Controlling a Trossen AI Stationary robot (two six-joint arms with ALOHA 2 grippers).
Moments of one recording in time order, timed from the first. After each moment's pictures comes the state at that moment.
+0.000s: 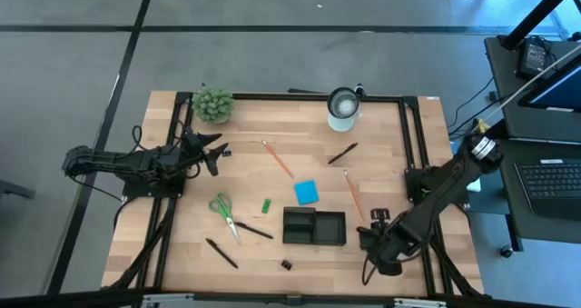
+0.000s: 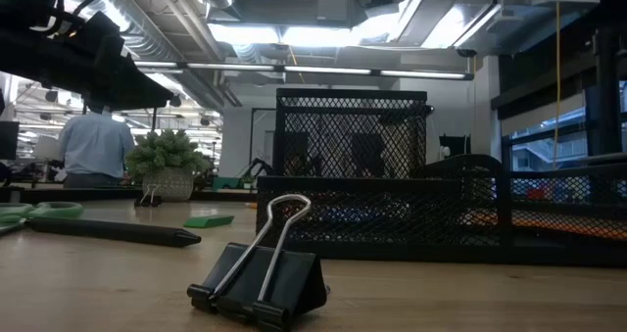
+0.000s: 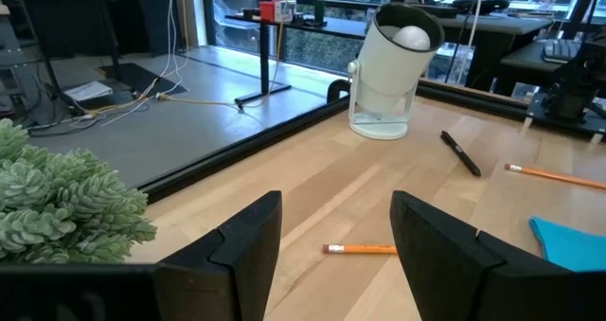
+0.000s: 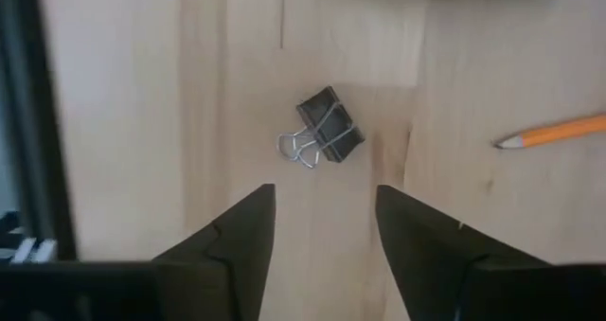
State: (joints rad) left arm -0.02 0.15 0.05 -0.08 -0.69 -0.20; right arm 0.82 1.59 1.01 -0.84 0.03 0.78
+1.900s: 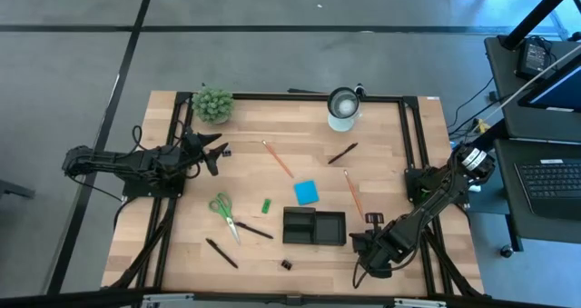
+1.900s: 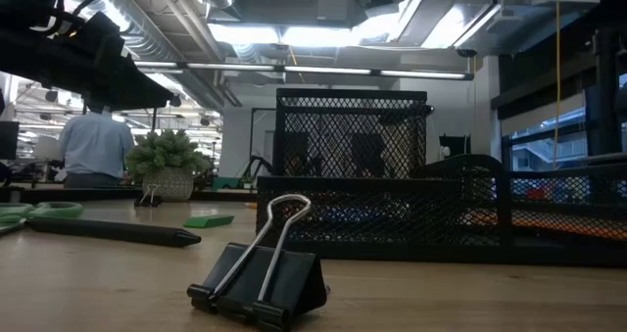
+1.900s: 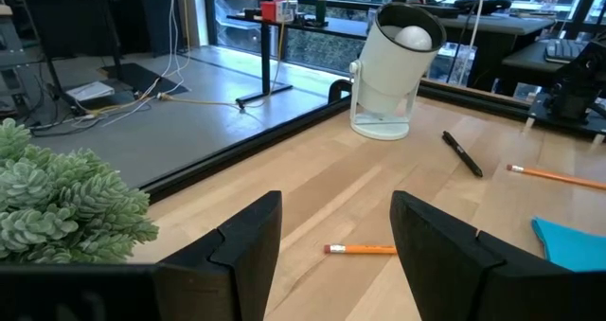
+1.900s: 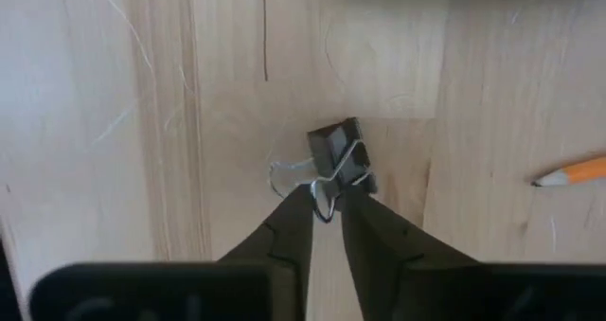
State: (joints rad) left arm -0.02 0.15 0.05 -0.08 -0.70 -0.20; right arm 0.82 1.71 1.01 -0.76 0.06 0.80
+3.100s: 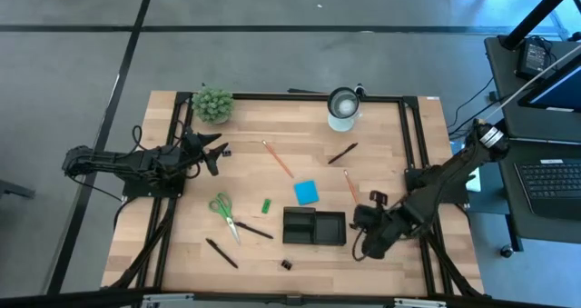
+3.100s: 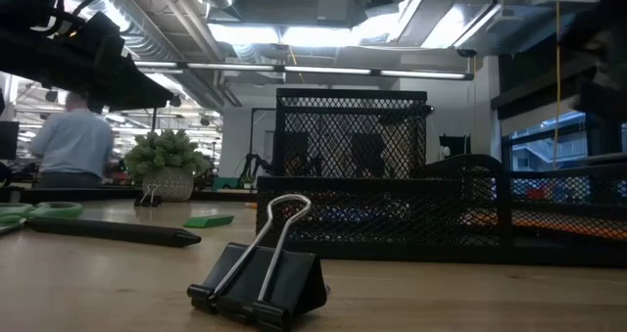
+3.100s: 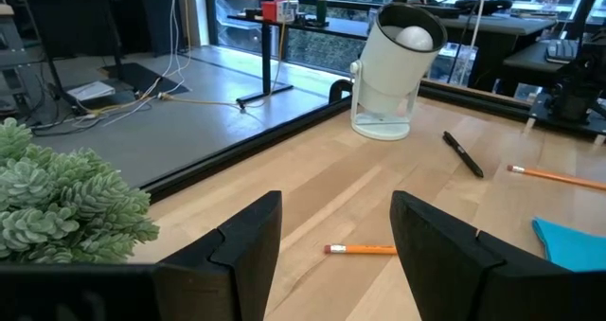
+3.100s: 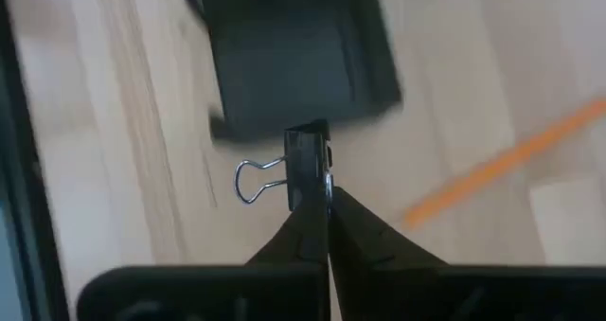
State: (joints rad) left arm -0.02 0.15 0.05 -0.08 -0.70 -0.20; right arm 0.70 1.43 1.01 -0.81 0.27 0.89
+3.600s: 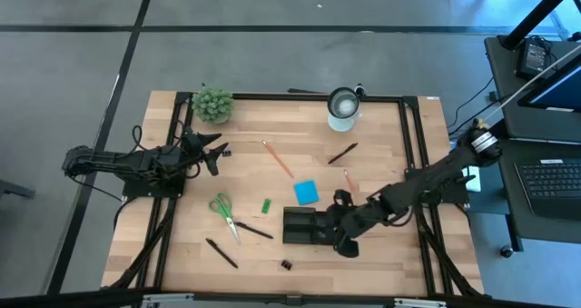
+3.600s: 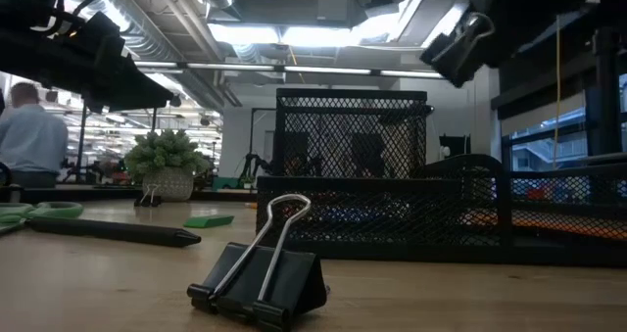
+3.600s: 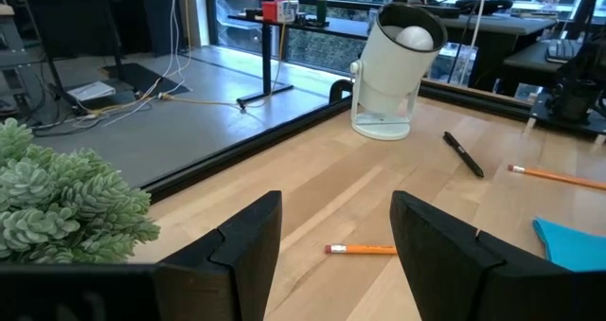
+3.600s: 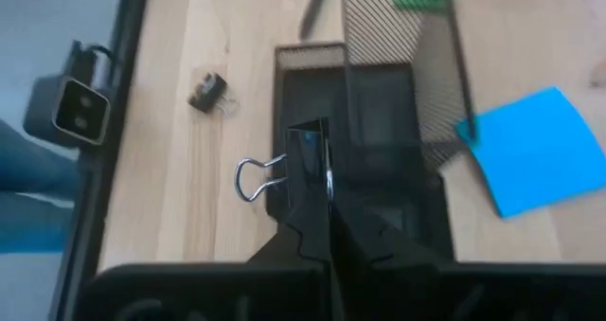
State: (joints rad) left arm -0.02 0.15 0.05 -0.08 -0.70 -0.20; right arm 0.53 1.54 1.01 -0.33 0.21 0.51
